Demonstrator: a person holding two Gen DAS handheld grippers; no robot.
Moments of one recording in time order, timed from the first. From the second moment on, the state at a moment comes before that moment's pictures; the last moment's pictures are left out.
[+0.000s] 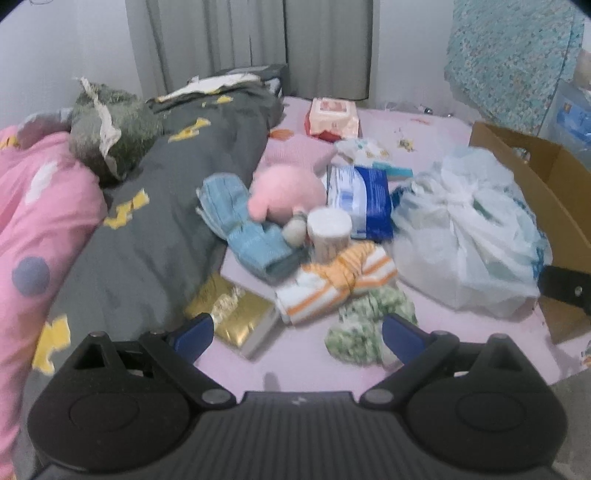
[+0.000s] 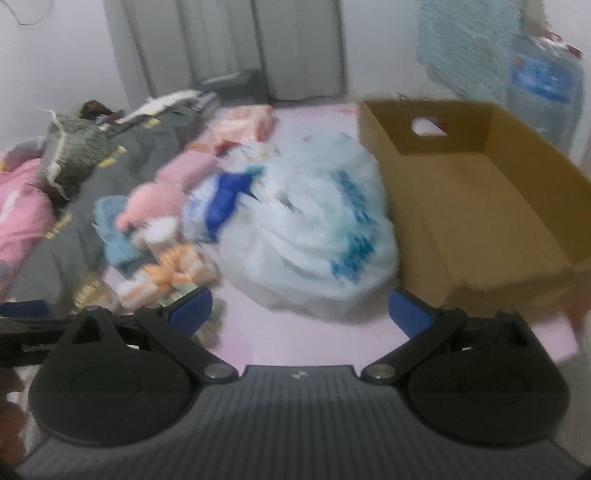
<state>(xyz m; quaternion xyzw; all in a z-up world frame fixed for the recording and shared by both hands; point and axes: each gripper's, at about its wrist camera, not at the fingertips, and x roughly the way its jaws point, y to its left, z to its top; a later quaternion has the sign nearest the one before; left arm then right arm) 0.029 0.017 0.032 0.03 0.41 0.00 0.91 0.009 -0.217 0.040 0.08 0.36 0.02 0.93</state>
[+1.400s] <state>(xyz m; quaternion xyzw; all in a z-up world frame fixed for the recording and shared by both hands) 0.399 0.026 -0.051 0.15 0.54 -0.16 0.81 0.471 -0.128 -0.061 0.28 0.62 0.18 0.72</state>
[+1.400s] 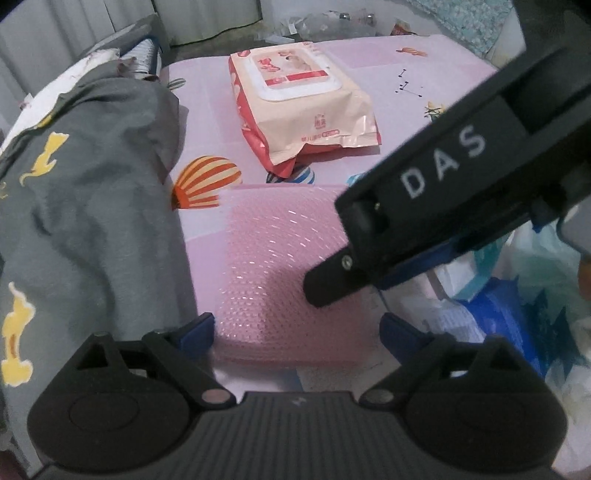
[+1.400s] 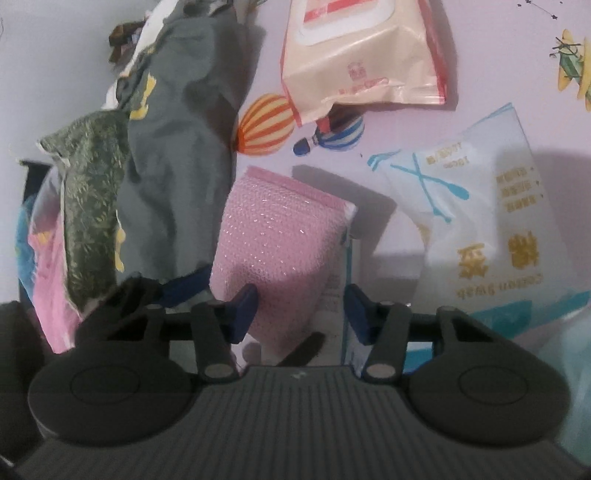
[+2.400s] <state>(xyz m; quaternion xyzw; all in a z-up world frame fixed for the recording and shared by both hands) 0.316 -0.057 0.108 0.12 0.43 -0.14 0.88 0.388 -0.210 0.083 0.30 0.49 0.27 0.77</state>
